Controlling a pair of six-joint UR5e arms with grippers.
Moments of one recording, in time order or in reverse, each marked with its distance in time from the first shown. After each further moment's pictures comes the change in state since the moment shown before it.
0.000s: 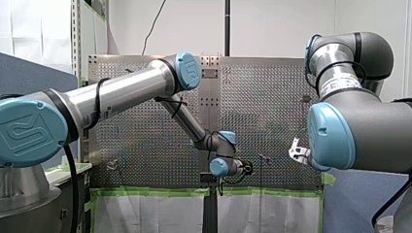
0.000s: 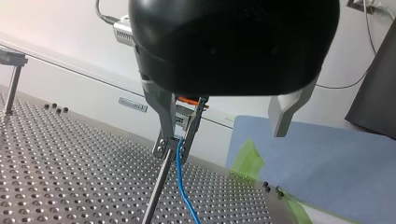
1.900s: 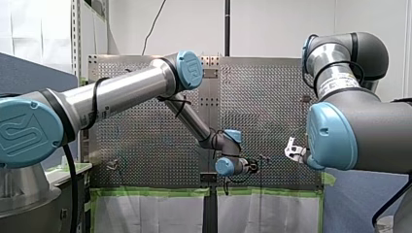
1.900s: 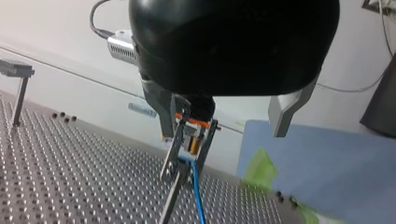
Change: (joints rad) left arm -0.037 0.000 0.025 -0.008 -0.061 -0.015; right arm 0.030 0.000 -0.015 0.005 -0.001 0.004
